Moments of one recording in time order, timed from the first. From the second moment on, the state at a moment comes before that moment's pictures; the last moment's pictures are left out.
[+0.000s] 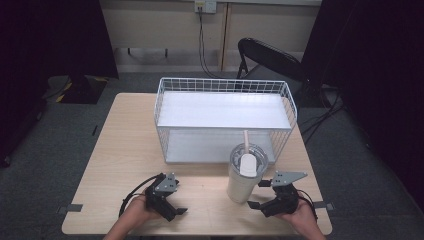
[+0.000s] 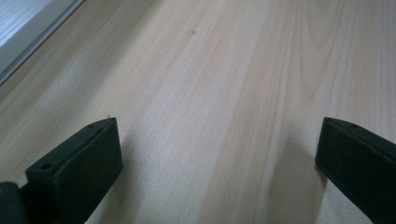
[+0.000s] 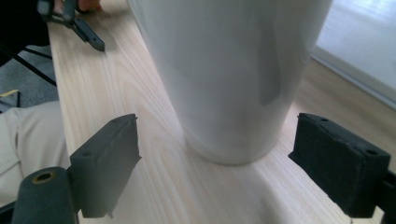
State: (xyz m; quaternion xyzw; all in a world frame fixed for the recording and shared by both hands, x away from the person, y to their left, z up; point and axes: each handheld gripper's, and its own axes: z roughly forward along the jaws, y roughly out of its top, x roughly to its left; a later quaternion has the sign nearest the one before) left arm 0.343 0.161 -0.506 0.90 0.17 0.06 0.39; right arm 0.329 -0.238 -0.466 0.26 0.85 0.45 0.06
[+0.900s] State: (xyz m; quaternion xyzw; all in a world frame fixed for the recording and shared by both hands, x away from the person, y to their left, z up) left arm 0.343 0.161 -0.506 0.91 0.17 0.06 0.38; right arm 0.340 -0.229 -0.438 0.26 0.81 0.52 0.07
